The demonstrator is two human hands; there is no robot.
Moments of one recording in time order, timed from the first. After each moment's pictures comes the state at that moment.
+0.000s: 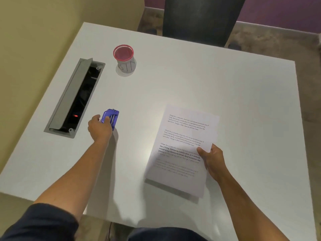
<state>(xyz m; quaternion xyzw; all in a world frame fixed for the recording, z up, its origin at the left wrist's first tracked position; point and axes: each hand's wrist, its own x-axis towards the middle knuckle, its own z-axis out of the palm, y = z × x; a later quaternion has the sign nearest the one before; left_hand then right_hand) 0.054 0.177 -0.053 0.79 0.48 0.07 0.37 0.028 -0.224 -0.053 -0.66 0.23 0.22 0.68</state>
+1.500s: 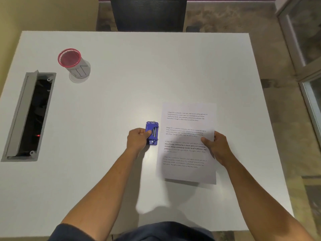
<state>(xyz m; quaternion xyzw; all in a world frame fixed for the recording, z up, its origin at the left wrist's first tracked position) 0.066 -0.048 -0.059 0.74 0.32 -0.21 0.56 0.031 -0.354 -0.068 -0.70 0.25 0.17 0.65</state>
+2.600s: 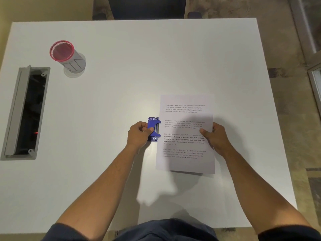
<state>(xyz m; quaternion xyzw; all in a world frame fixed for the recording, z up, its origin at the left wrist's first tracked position) 0.070 -0.052 -0.067 0.77 0.28 -0.20 0.54 0.053 -0.355 -0.094 -0.69 0.26 0.19 0.65</state>
